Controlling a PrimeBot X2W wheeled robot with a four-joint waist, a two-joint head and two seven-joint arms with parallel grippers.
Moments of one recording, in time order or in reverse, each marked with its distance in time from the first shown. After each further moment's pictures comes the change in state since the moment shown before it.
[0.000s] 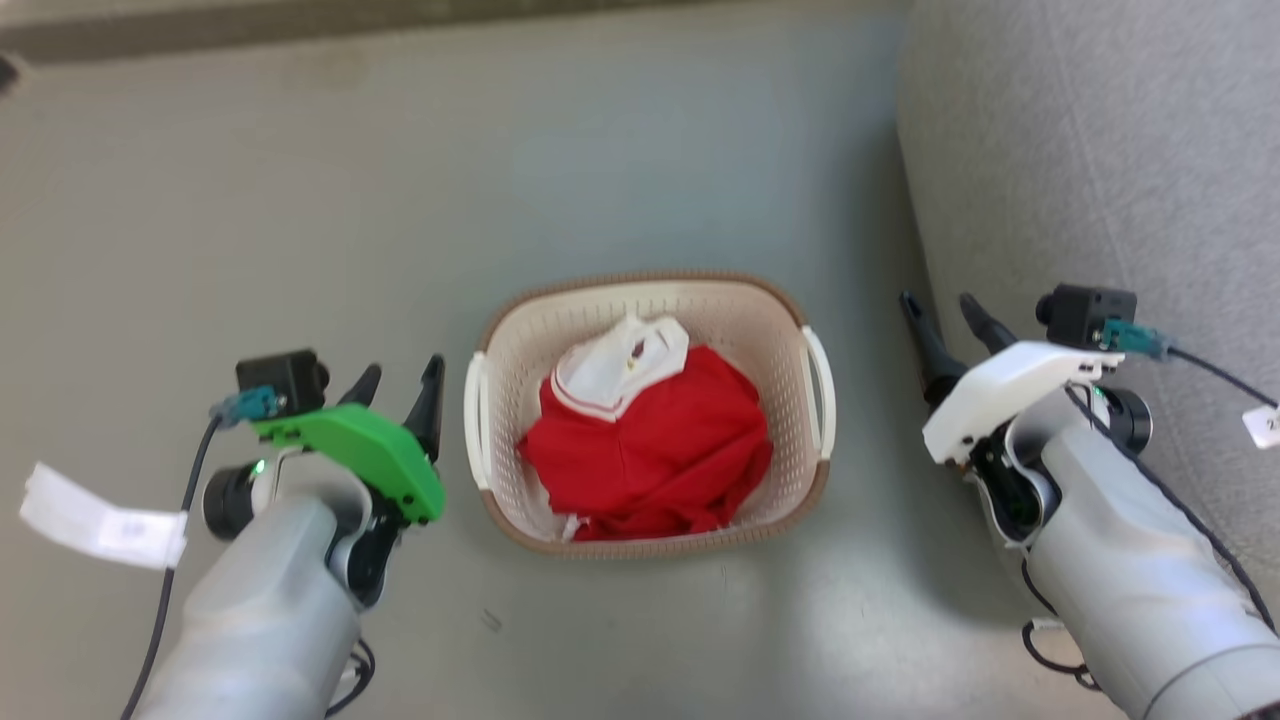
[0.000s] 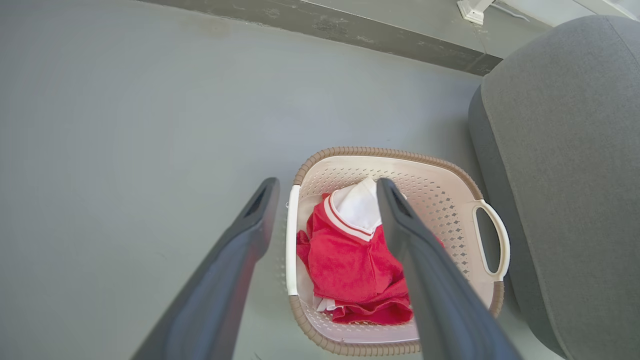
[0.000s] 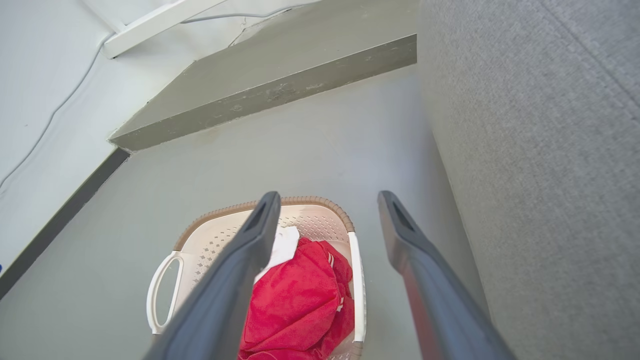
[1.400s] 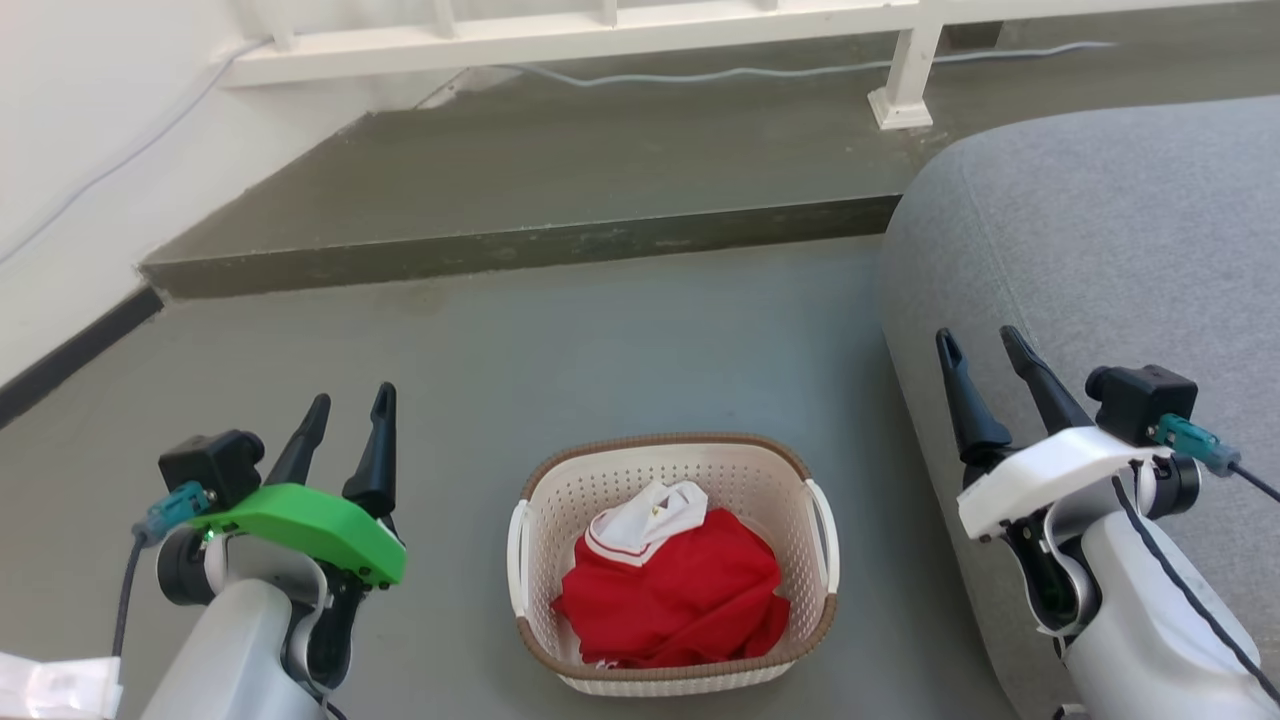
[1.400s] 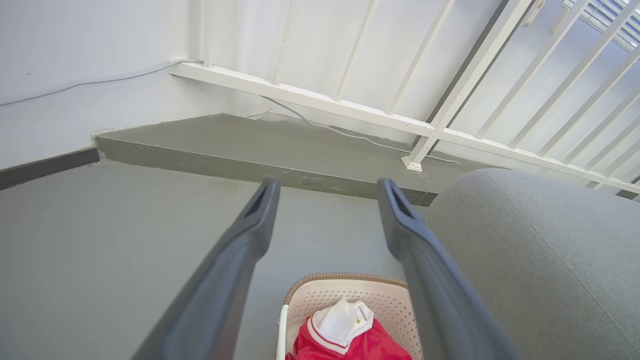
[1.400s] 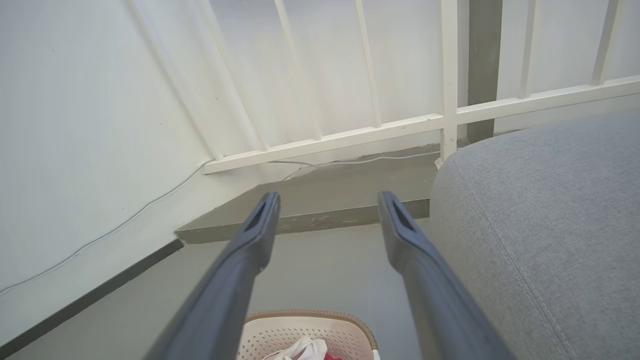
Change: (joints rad) left arm 0.328 0.051 0.379 -0.440 0.254 0.014 0.000; right arm 0.337 -0.011 -0.236 -0.472 -0.242 -0.020 0.000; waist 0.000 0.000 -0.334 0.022
